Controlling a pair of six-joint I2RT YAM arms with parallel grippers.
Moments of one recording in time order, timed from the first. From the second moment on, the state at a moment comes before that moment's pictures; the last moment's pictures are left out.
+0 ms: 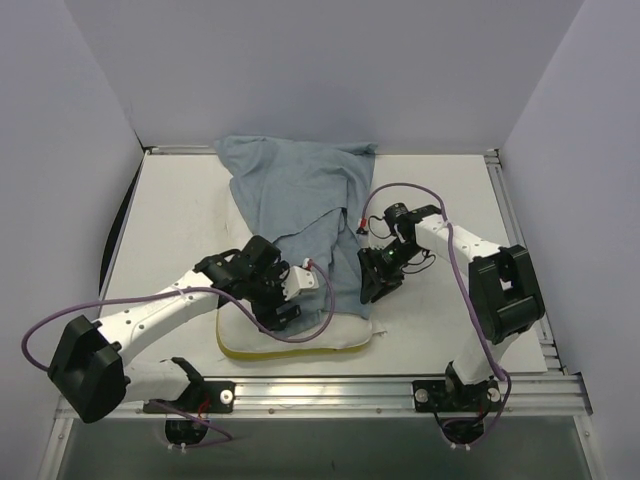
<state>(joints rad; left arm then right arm) -0.73 1.24 0.88 -0.73 0.32 0.48 0.38 1.72 1.12 -0.94 -0.65 -0.04</state>
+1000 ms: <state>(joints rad) -0.42 1.89 2.18 -0.80 0.43 0.34 -0.42 1.71 1.97 -1.03 -0.82 0.11</state>
